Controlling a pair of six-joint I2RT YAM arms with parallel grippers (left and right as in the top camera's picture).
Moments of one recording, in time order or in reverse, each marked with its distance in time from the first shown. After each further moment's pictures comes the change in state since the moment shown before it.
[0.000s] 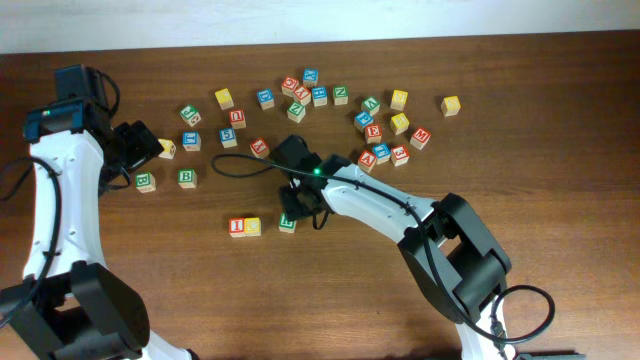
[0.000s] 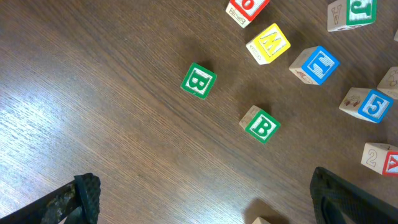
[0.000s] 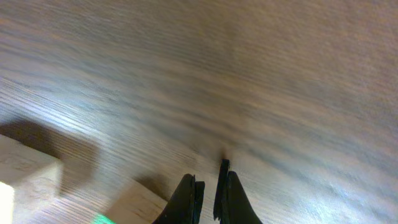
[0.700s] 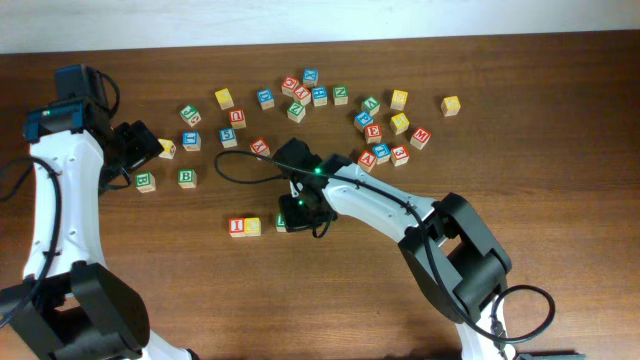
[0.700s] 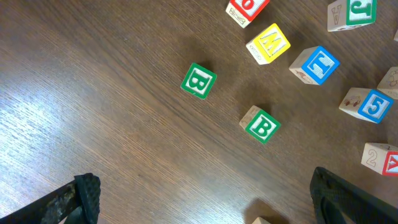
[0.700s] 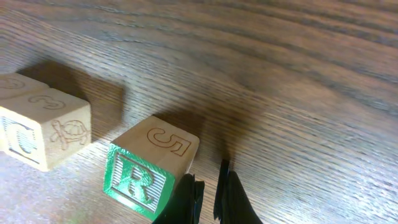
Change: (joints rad) left arm 0.000 0.000 0.000 0.000 0.000 0.000; right arm -0.005 0.000 0.000 -0.075 -0.206 0.058
